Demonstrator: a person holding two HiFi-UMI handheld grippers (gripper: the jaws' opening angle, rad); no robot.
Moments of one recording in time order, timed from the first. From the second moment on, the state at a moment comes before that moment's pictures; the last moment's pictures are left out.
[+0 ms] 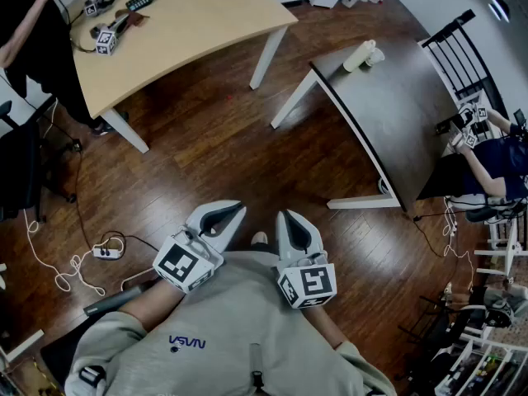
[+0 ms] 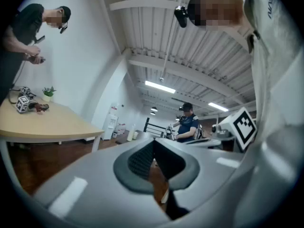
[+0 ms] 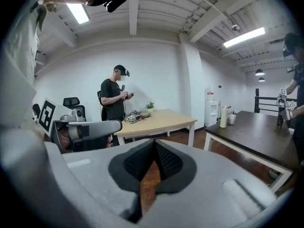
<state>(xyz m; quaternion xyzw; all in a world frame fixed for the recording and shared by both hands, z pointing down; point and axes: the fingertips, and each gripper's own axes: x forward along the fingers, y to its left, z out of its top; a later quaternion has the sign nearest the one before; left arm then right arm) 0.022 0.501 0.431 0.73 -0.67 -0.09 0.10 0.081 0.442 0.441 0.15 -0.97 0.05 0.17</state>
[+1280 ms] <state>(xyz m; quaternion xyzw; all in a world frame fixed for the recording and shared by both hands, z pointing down) -0.023 0.266 0.418 0.74 -0.66 0.00 0.08 0.040 0.197 0.445 0.18 -0.97 0.12 0.10</state>
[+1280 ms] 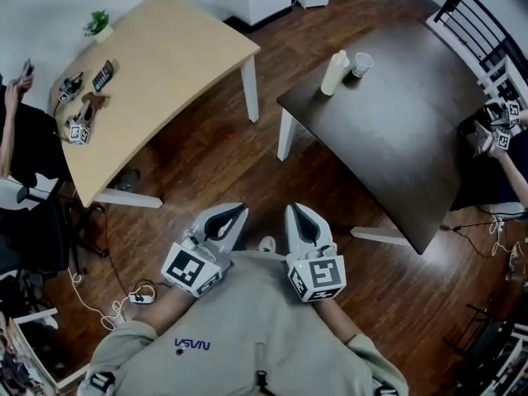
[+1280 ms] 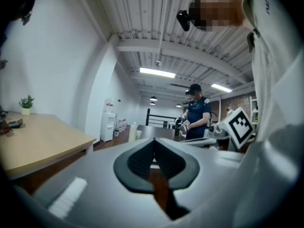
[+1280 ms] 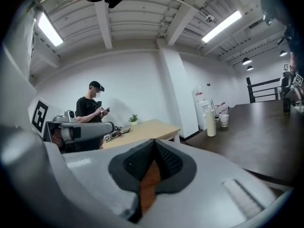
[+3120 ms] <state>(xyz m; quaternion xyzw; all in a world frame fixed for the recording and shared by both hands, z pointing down) -0.203 -0.019 0.437 0.84 -0.54 -0.01 0.11 -0.057 -0.121 0.514 0.41 -0.89 0.10 0.15</state>
